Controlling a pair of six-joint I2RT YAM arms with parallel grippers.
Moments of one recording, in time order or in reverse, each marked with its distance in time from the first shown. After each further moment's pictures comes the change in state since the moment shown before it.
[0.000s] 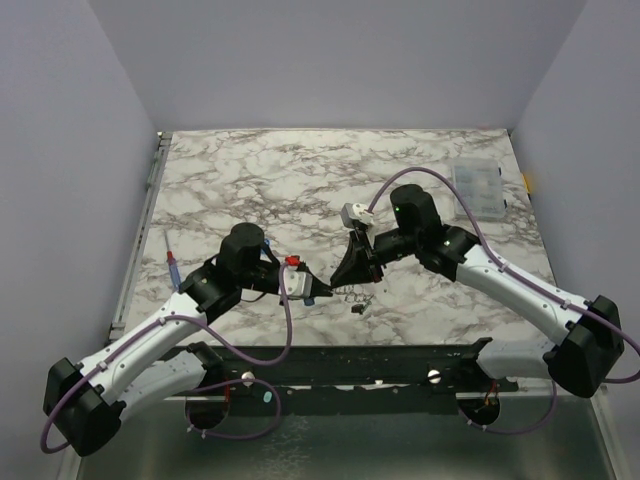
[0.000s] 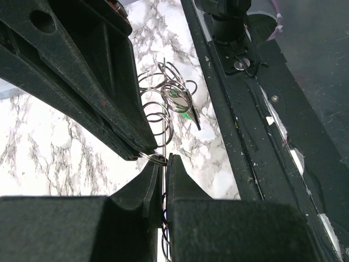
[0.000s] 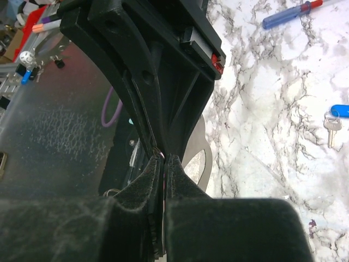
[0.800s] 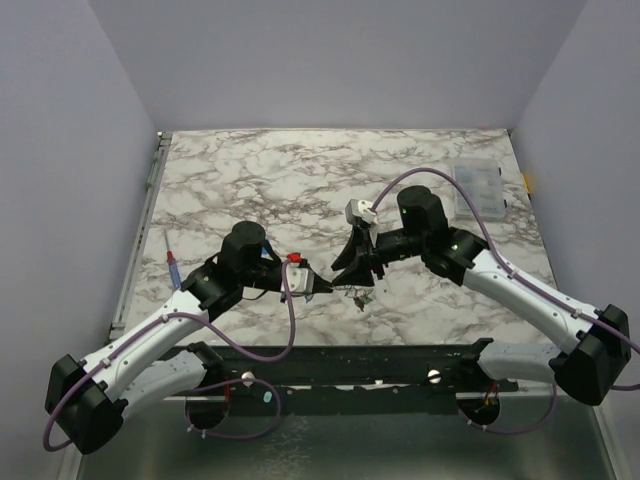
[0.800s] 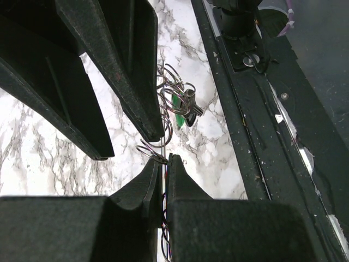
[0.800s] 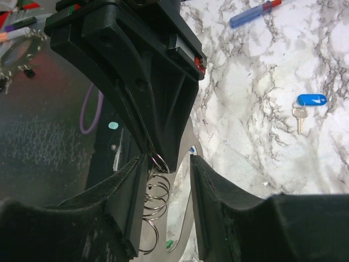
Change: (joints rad) left arm 0.005 0.018 0.000 0.015 -0.019 0.001; right arm 0.005 -0.055 -0.007 0.001 0.134 0.018
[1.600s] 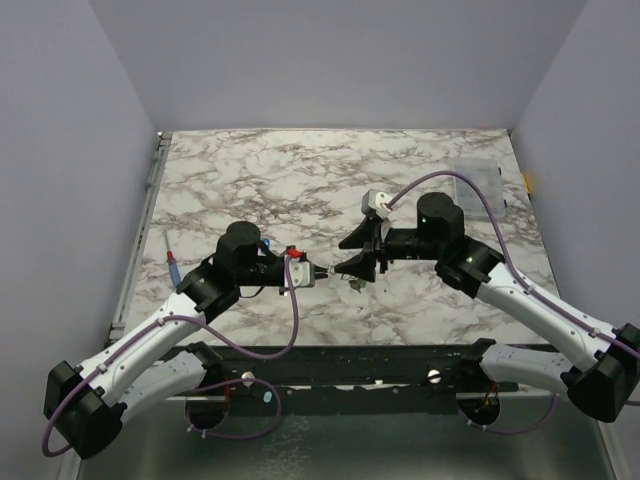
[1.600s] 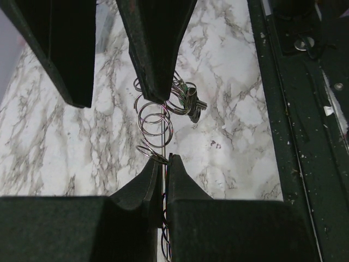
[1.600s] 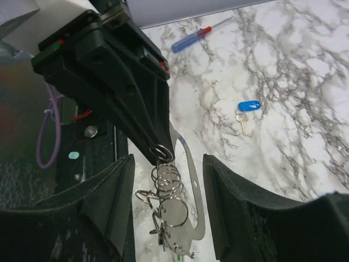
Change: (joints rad) left arm 0.016 -0.035 0.000 0.000 -0.193 0.023; right arm 0.000 -0.135 -0.081 0.143 0.257 0.096
